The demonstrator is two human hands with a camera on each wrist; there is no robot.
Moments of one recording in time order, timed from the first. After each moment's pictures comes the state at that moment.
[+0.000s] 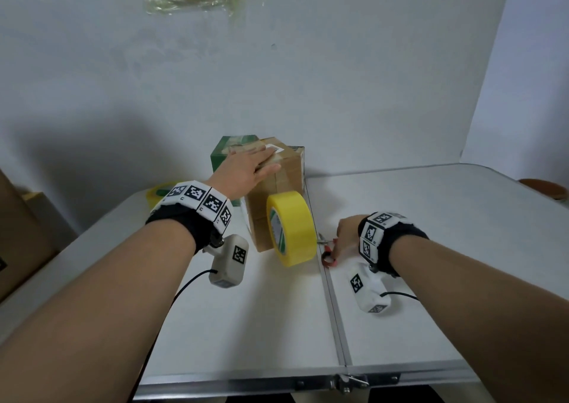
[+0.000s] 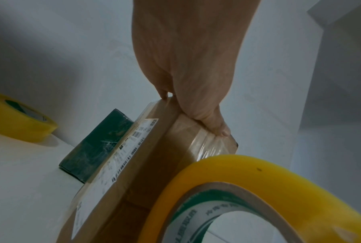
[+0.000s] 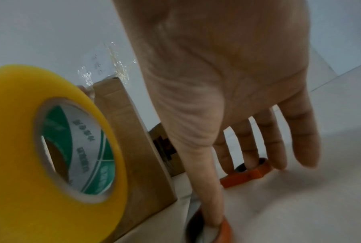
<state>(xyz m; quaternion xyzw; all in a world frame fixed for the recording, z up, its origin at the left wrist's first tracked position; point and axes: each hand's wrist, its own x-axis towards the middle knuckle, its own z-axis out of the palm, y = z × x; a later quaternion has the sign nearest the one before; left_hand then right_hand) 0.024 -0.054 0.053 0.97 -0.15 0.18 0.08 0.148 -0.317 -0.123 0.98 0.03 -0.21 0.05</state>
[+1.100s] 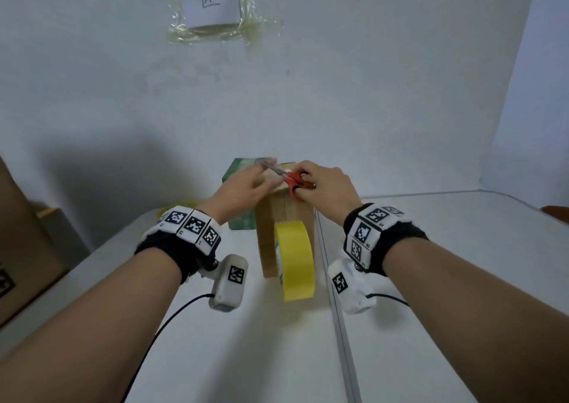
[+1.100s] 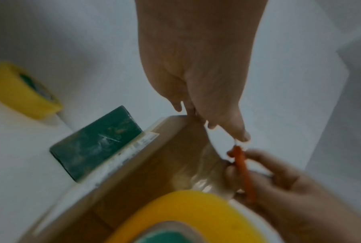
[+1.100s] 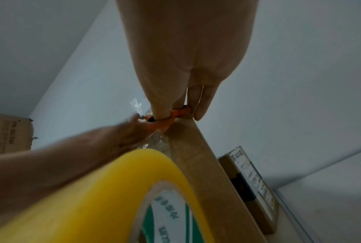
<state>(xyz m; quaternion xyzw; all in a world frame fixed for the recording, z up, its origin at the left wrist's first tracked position) 0.007 -0.056 0.073 0.93 -0.12 0.21 0.27 0.034 -0.253 0.064 0.88 0.28 0.18 -0.35</state>
